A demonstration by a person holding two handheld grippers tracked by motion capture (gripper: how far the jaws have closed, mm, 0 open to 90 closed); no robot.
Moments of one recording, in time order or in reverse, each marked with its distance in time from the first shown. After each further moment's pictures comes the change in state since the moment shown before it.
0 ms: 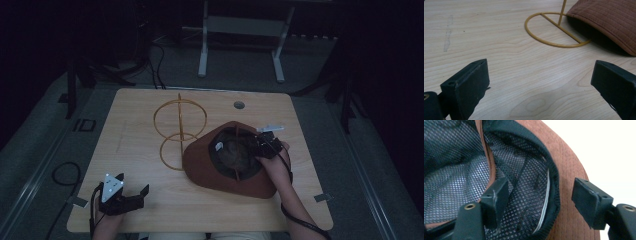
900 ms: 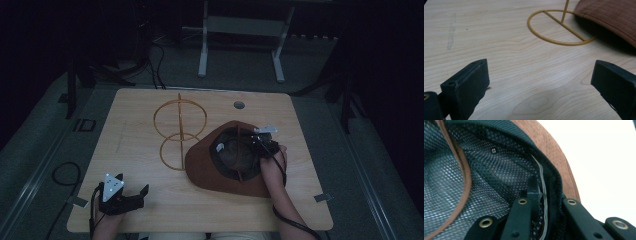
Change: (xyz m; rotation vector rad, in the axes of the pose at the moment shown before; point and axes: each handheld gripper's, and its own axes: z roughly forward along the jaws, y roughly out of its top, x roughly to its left) left arm 0.000 0.000 0.001 0.023 0.026 0.013; right arm 0.013 -0.001 0.006 0.001 -0.210 0.022
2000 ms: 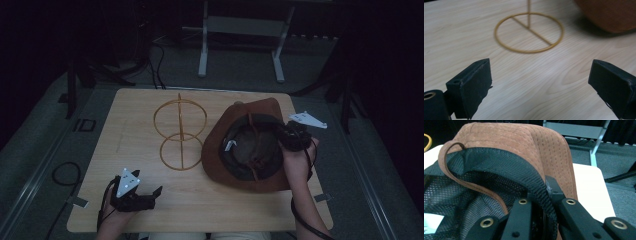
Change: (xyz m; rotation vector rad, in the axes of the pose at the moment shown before) left arm -0.031 0.032 0.004 0.042 -0.157 0.140; right arm -0.050 0.032 -0.124 -0.338 0.134 0.146
